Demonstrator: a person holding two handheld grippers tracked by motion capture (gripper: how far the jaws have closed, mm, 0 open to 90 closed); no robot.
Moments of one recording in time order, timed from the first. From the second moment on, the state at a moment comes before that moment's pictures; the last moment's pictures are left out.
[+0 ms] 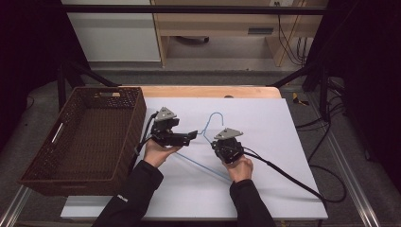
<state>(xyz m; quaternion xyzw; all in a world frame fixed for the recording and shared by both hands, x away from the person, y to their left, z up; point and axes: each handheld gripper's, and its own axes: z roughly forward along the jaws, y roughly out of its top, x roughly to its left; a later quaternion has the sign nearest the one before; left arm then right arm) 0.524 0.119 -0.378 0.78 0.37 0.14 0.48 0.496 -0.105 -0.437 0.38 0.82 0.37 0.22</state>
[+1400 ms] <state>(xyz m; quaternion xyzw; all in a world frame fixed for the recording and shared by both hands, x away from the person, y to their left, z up) 0.576 0.063 -0.425 0.82 0.38 0.10 0.42 0.492 -0.104 -0.437 0.37 0.83 0.37 0.20</state>
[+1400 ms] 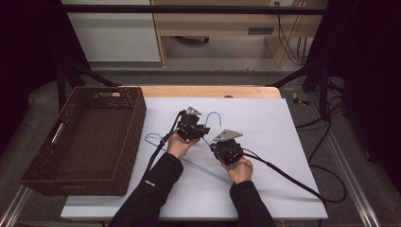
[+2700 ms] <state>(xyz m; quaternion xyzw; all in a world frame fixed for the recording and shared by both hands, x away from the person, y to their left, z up) 0.540 0.095 -0.383 0.81 0.33 0.14 0.47 0.499 -0.109 -0.431 0.39 0.83 0.38 0.15</state>
